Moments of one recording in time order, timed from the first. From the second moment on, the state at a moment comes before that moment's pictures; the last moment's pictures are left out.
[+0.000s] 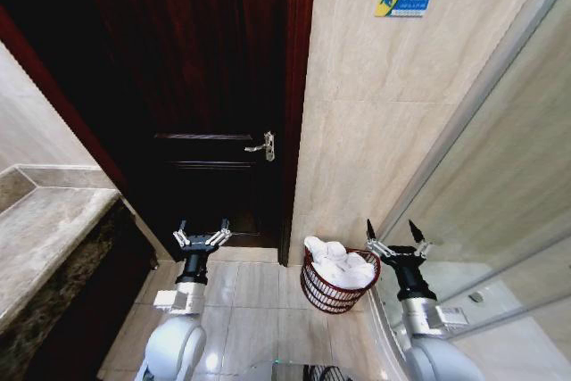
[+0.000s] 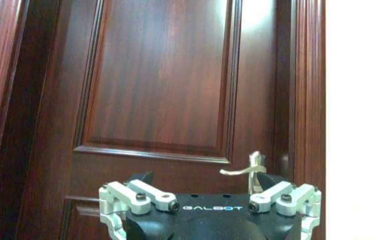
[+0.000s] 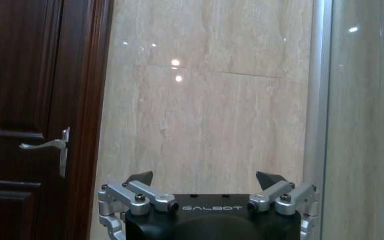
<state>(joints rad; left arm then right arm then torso) 1.69 -1.41 -0.52 -2.24 -0.16 -0.23 -0.12 -1.77 1.47 0.65 2.34 0.07 0.09 0.01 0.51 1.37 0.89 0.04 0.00</state>
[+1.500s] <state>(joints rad) 1.71 -1.42 -0.50 -2.23 -0.15 -0.26 -0.13 -1.80 1.46 0.65 2.38 0.08 0.07 0.01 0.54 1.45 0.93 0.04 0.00</state>
